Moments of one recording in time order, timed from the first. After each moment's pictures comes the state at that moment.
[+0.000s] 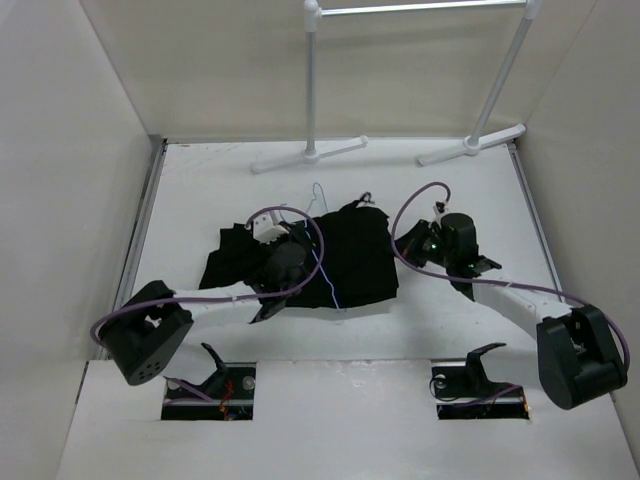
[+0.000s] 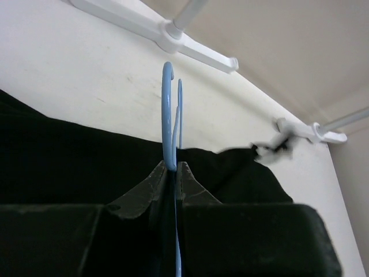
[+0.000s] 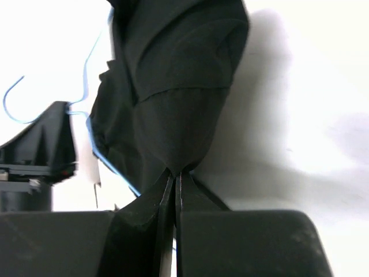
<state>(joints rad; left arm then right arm) -0.87 1.40 0.52 0.70 -0.89 -0.78 0.33 1.25 0.55 0.21 -0.39 0.95</state>
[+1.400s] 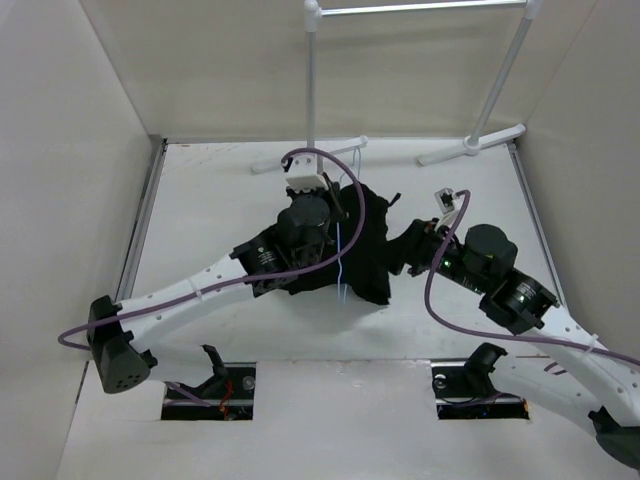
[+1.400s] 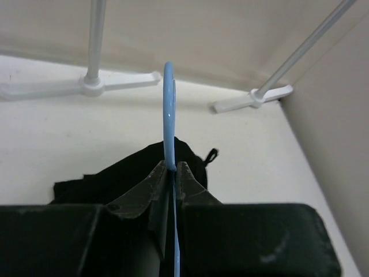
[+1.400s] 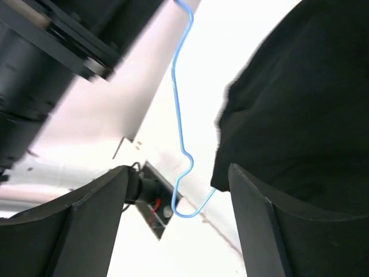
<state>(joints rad) -1.03 1.28 1.15 0.02 -0.81 -0.46 0.73 0.76 0.84 -0.23 -0.14 0.76</state>
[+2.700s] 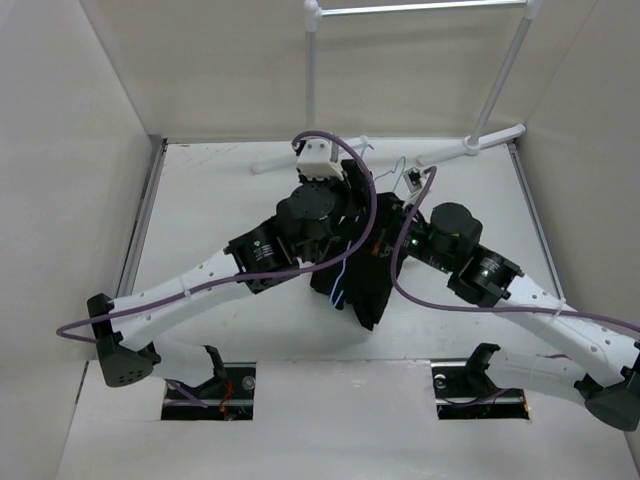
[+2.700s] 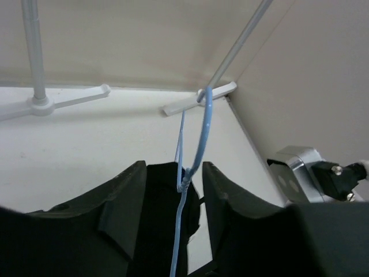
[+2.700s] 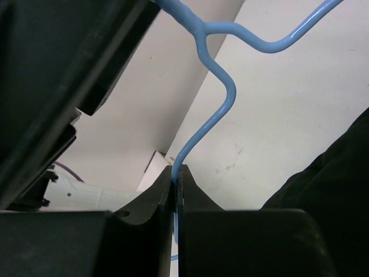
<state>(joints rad) -1.14 1.32 1.43 -0.13 -0.75 -0.42 0.85 1.01 0.99 -0.05 -0.08 0.85</state>
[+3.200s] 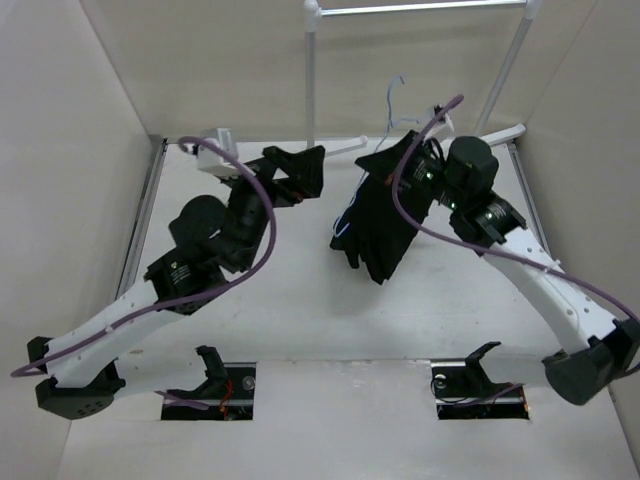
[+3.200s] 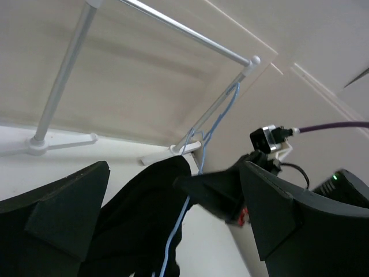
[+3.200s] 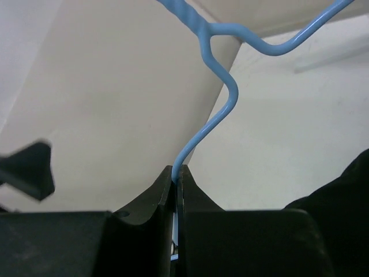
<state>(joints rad) -1.08 1.04 1.37 -0.06 -0.72 -0.42 0.55 1.22 1.29 -0.08 -0.23 0.87</state>
